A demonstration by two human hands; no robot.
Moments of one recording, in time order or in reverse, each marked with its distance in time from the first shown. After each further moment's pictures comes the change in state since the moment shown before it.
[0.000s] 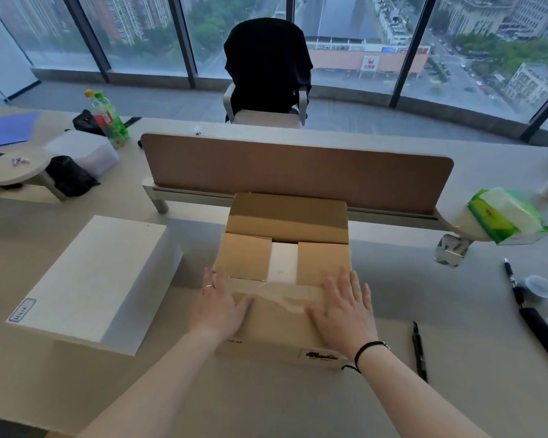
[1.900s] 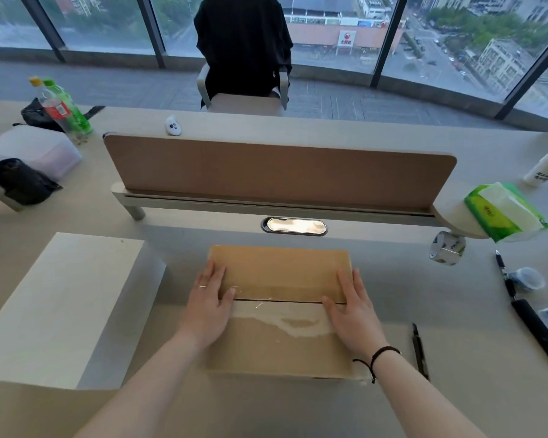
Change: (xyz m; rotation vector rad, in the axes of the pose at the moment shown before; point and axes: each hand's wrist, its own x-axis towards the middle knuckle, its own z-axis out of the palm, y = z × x) left_hand 0.066 -0.016 -0.007 -0.267 -0.052 0.197; right_hand 0.036 0.013 -0.003 0.542 -0.012 0.209
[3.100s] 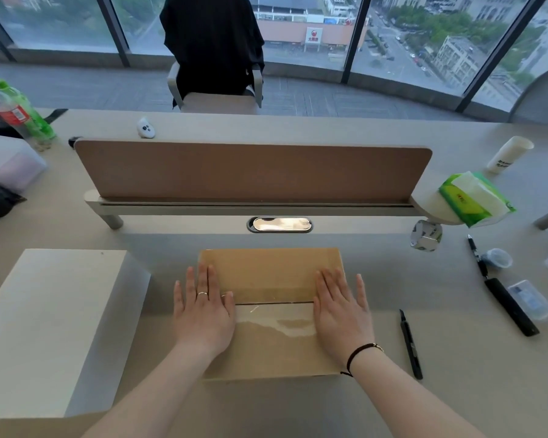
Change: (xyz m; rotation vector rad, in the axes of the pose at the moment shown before) left_hand 0.001 0.008 0.013 0.619 0.024 0.000; right_hand -0.007 -0.005 0.028 -0.697 0.163 -0.189
